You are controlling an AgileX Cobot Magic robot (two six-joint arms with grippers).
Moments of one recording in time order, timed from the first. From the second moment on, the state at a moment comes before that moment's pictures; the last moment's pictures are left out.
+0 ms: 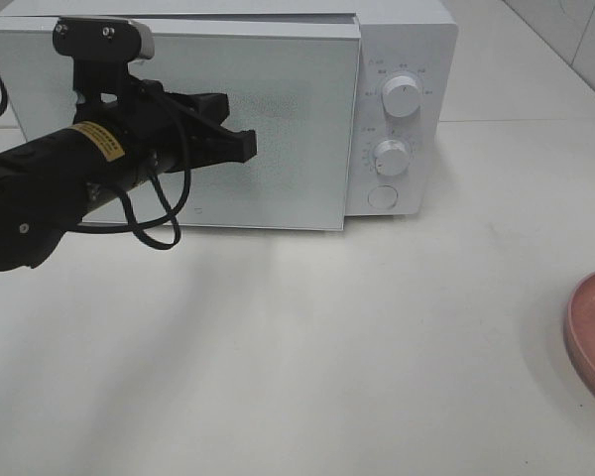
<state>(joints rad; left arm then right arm) -0.61 1.81 -0.79 -0.09 -0.78 -0.08 0.09 0.00 -0.51 -0.07 1.01 0.08</state>
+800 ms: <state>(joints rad) -0.64 2.03 -1.11 -0.03 -0.62 -0.07 0.09 0.00 -0.51 -0.07 1.01 0.08</state>
